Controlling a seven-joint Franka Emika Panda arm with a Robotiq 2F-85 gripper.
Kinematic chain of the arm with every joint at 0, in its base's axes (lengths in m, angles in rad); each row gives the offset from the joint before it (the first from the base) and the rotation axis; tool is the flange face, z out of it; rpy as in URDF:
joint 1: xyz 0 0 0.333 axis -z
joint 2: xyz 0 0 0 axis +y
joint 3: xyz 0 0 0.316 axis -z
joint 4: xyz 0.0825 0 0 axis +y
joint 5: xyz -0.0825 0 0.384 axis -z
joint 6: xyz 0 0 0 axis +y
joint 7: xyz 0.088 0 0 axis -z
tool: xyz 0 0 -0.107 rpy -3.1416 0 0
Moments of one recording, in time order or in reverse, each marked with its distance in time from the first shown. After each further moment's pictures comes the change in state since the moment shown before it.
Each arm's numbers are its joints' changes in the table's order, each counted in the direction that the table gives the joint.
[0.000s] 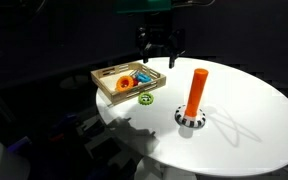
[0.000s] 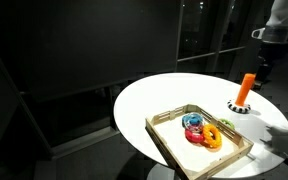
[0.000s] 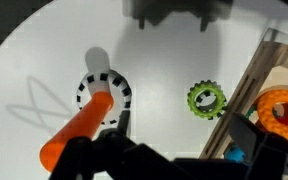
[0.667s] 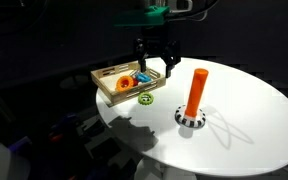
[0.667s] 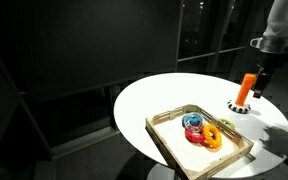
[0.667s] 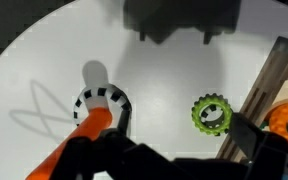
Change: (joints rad) arm 0.001 0.038 -0.008 0.031 0.047 -0.036 0.067
